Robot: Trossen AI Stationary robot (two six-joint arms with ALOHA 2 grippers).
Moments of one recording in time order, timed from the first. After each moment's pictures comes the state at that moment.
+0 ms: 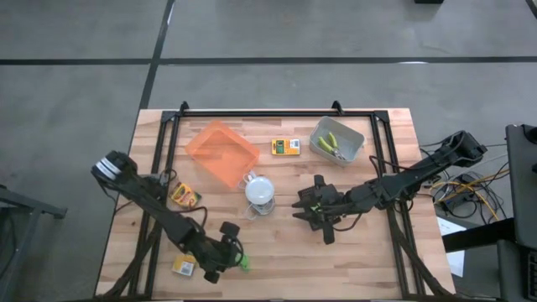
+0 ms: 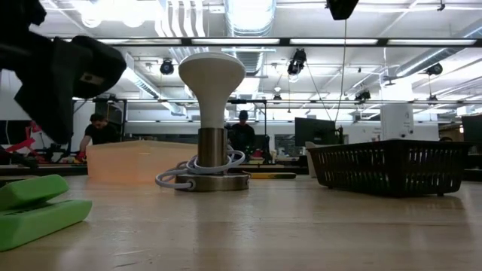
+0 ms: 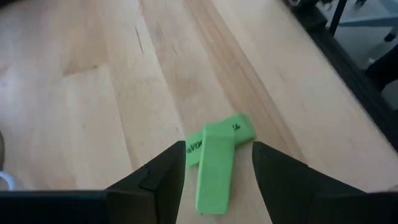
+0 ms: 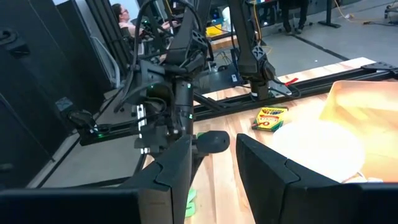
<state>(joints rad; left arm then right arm) -0.72 1.62 0.83 -0.01 -0.26 -0.26 0.43 1.29 0.78 0.38 0.34 0.36</state>
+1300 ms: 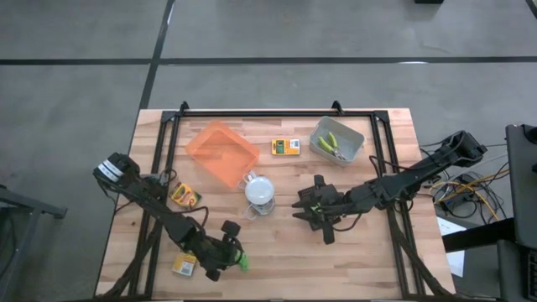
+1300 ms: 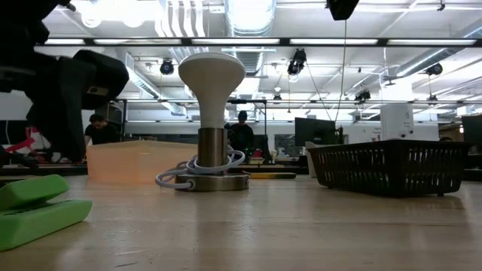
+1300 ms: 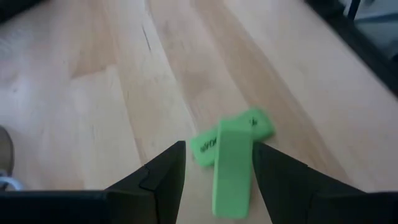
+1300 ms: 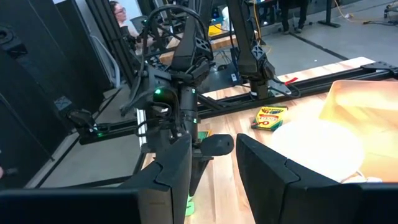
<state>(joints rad) -0.72 1.65 0.77 0.11 -0.30 -0.20 0.43 1.29 0.78 0.37 0.34 0.36</state>
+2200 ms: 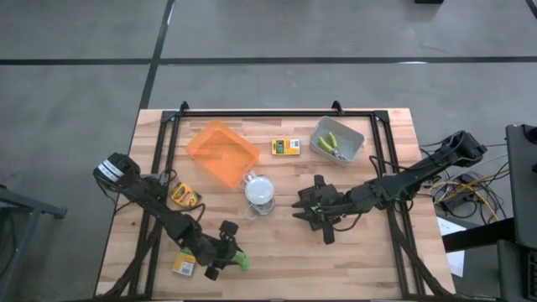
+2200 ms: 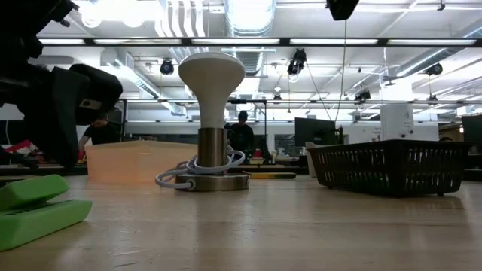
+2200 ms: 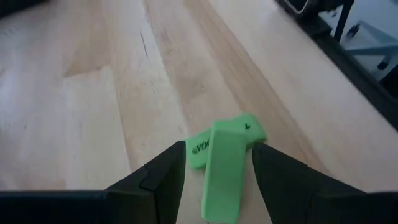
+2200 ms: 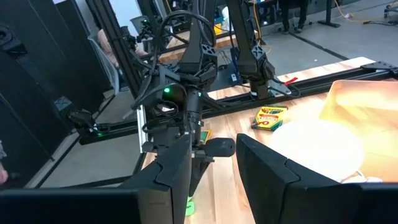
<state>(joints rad) -0.72 1.65 0.66 0.32 -0.29 -0.25 0.43 1.29 0.78 0.37 0.34 0.36</state>
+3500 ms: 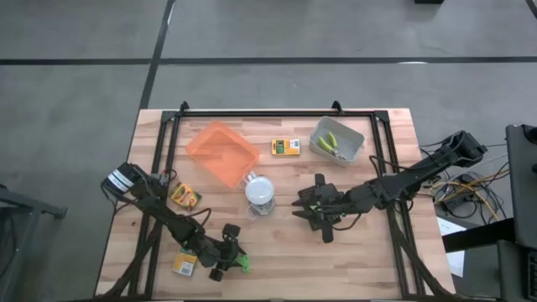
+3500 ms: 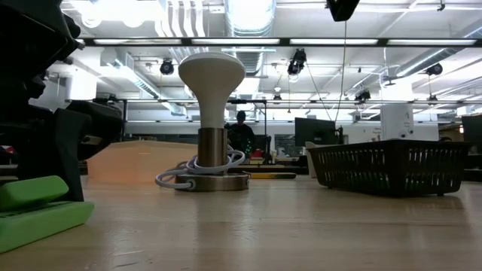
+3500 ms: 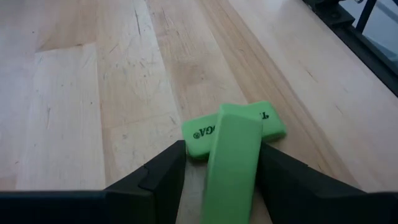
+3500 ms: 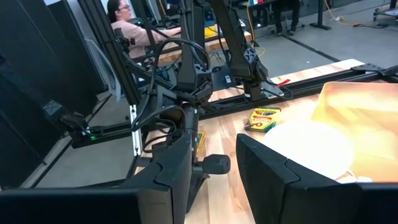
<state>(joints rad) -0.72 1.79 0.64 0.49 -0.29 -0.31 0.43 1.29 0.78 0.37 0.37 0.36</state>
